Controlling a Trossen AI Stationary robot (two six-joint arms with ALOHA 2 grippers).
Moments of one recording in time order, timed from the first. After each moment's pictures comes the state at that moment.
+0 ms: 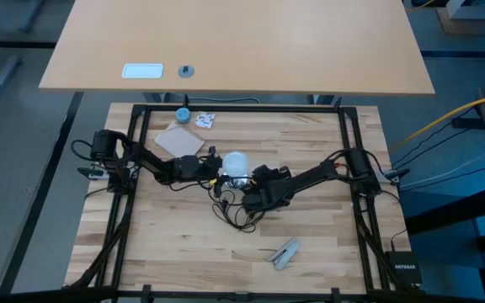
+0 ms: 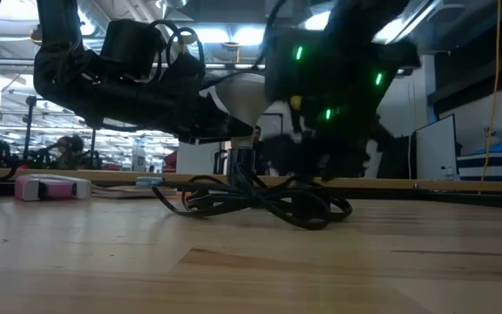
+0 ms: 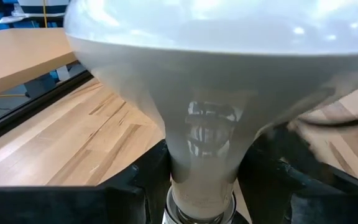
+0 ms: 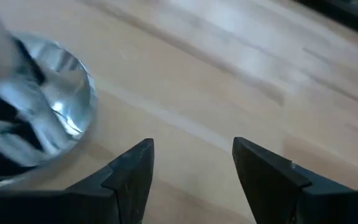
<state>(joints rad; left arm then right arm) 0.04 1.80 0.46 1.14 -0.14 0.00 0.21 2.07 1.29 -0.75 0.86 1.27</state>
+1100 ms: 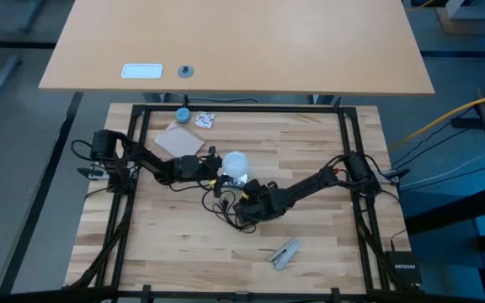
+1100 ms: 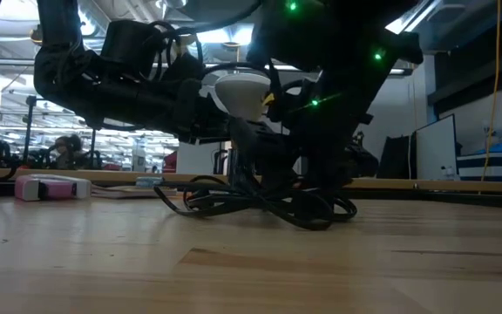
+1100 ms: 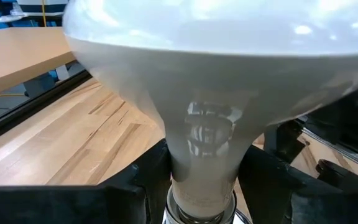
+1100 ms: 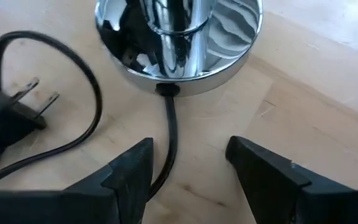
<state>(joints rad) 0.05 1.80 0.46 1.15 -0.14 0.00 0.26 2.12 1.30 -0.48 0.57 1.20</state>
